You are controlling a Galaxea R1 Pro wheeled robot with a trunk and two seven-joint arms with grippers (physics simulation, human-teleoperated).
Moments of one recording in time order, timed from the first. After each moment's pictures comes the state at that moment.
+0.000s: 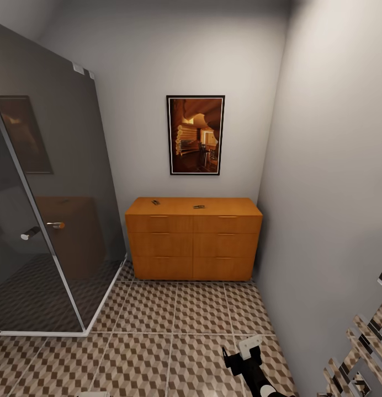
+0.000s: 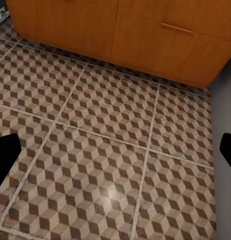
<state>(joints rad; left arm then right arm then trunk) -0.40 0.10 -0.31 0.07 0.31 -0.56 -0.02 -0.54 0.08 0.21 -0.02 0.11 -0.53 -0.09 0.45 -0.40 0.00</state>
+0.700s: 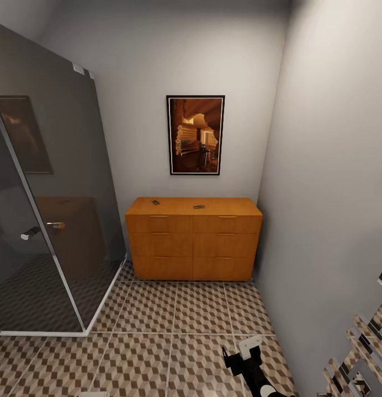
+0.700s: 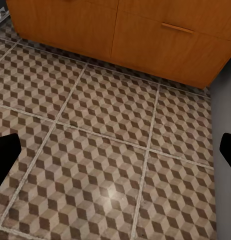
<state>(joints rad) -0.40 0.10 -0.31 0.07 0.31 -0.56 -0.02 -0.54 0.08 0.21 -0.02 0.11 -0.53 -0.09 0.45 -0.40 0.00</state>
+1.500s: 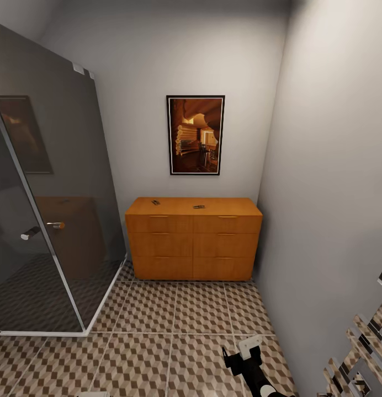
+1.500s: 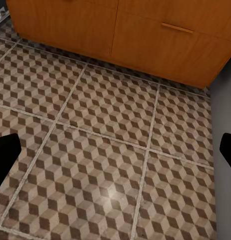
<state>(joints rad) -0.40 0.10 -0.31 0.07 0.31 -0.56 -0.02 -0.54 0.08 0.21 -0.02 0.11 -0.53 -0.09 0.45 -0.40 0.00</state>
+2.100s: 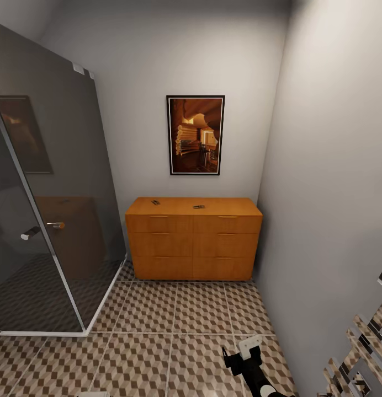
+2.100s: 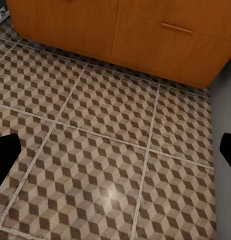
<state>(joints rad) -0.40 0.10 -0.31 0.07 0.31 -0.56 -0.02 -0.54 0.08 0.21 -0.02 0.11 -0.53 -0.09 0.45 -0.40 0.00</state>
